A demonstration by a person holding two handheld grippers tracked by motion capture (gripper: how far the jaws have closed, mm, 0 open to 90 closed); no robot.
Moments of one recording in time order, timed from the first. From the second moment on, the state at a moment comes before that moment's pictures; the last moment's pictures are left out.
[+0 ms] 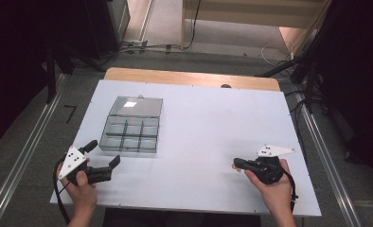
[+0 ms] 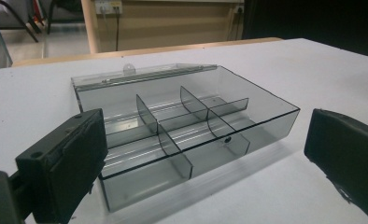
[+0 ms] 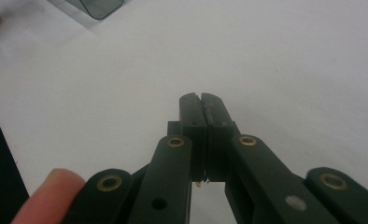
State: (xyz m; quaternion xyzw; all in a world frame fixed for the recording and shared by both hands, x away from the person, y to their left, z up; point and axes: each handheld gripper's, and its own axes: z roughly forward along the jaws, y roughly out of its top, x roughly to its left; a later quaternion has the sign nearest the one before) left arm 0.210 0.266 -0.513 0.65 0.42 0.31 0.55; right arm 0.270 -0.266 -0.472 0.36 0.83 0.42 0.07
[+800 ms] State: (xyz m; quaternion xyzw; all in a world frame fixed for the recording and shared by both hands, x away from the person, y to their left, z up) left arm 0.210 0.266 -0.513 0.65 0.42 0.31 0.55; right arm 0.288 -0.215 -0.451 0.32 0.84 0.43 0.08
